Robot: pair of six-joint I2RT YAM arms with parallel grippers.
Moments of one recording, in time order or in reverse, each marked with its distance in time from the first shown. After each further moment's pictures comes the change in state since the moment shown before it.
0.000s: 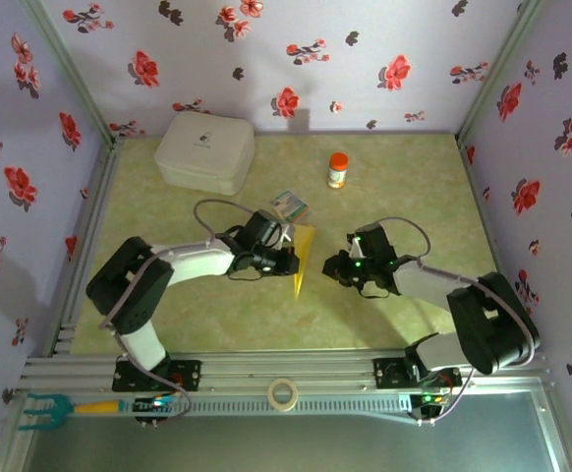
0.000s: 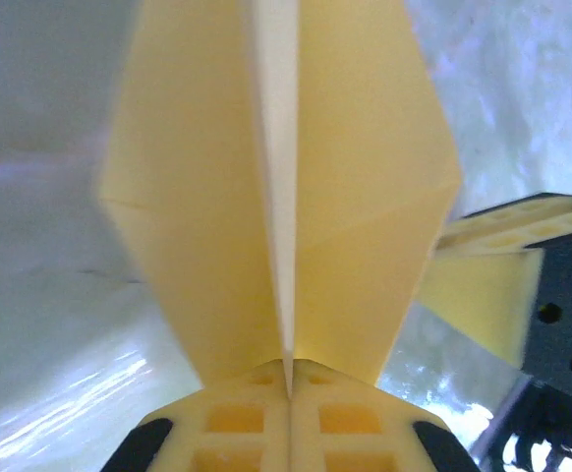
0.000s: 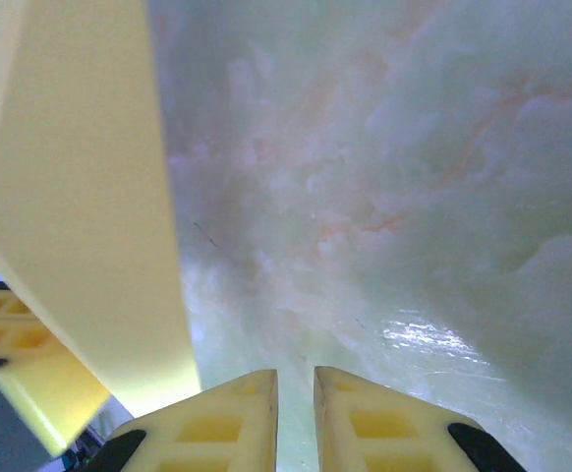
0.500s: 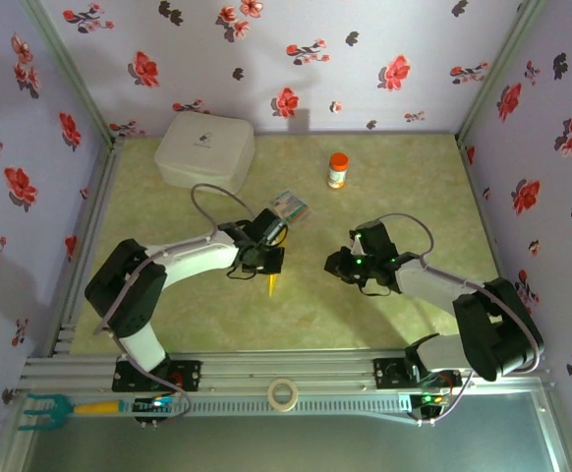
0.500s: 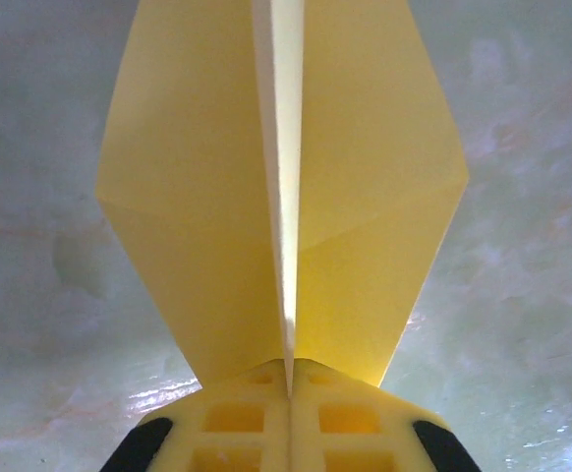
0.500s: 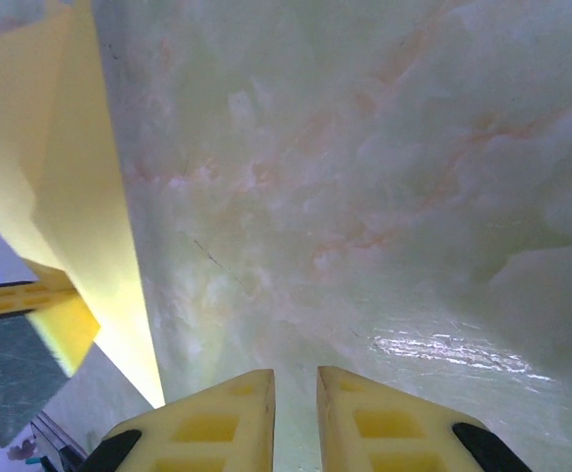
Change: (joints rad) left arm -0.038 0.021 0.128 -0.378 -0.360 0.048; right arm 0.000 -0.022 0.031 -0.061 0.046 -0.007
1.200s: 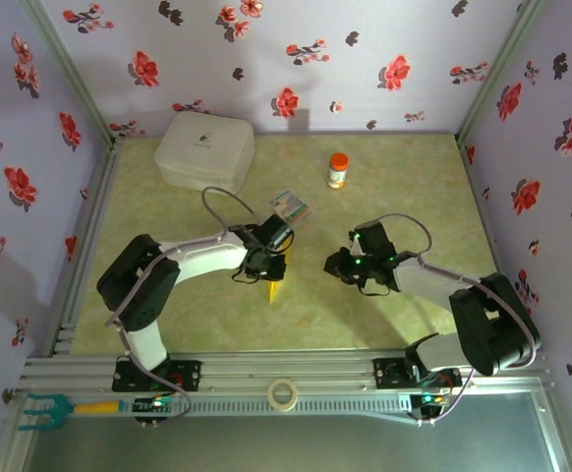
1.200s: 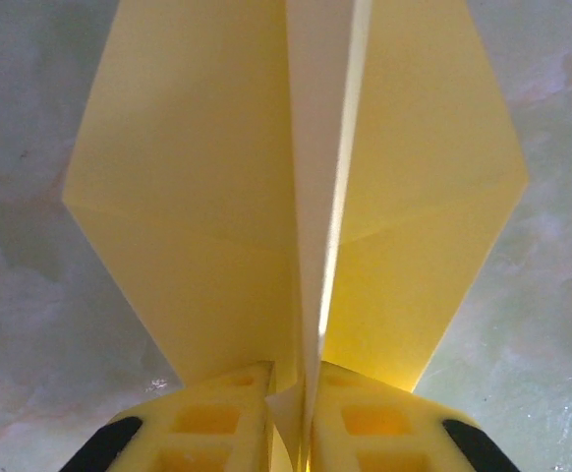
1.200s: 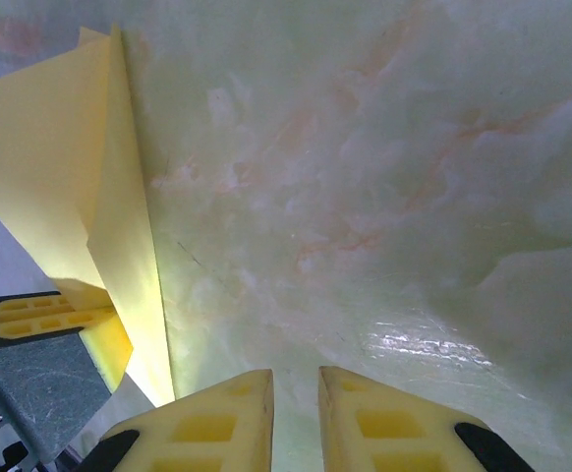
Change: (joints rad) left arm -0.024 0.064 0.022 -0.031 -0.002 0.001; right arm 0.000 0.033 0.006 -0.002 0.000 0.000
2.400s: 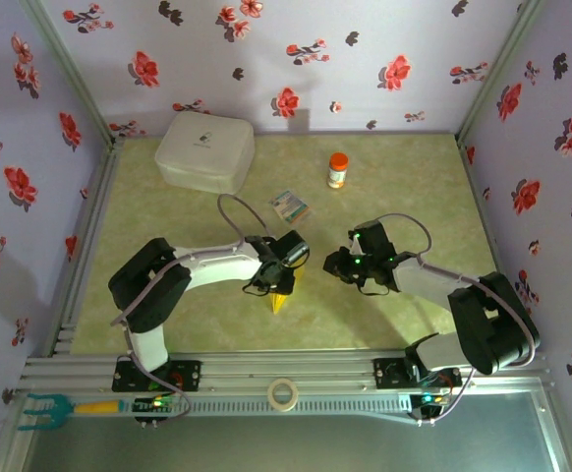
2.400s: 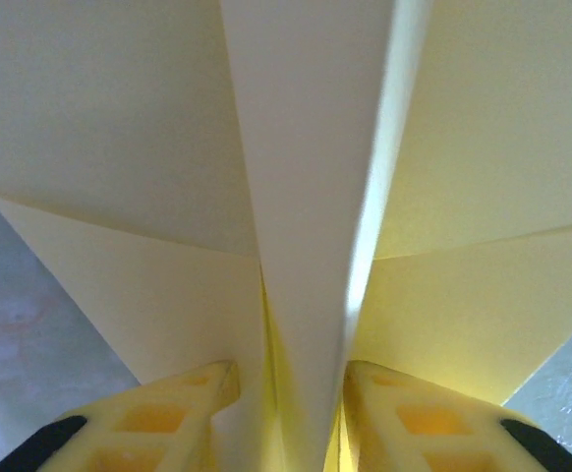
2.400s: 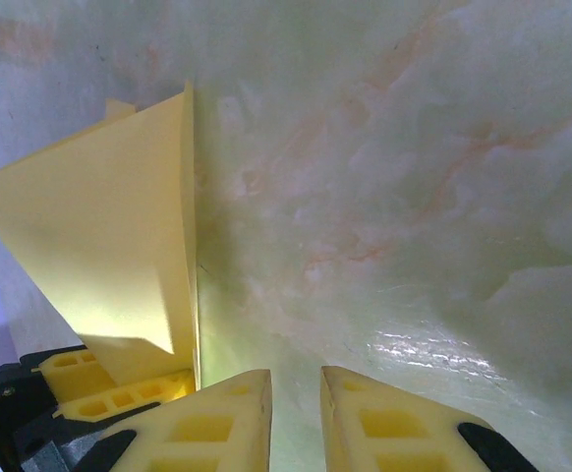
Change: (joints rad) left arm -0.126 0.037 0.027 -0.074 -0.077 -0.137; right arm 0.000 0.005 -0.008 0.035 -0.001 0.000
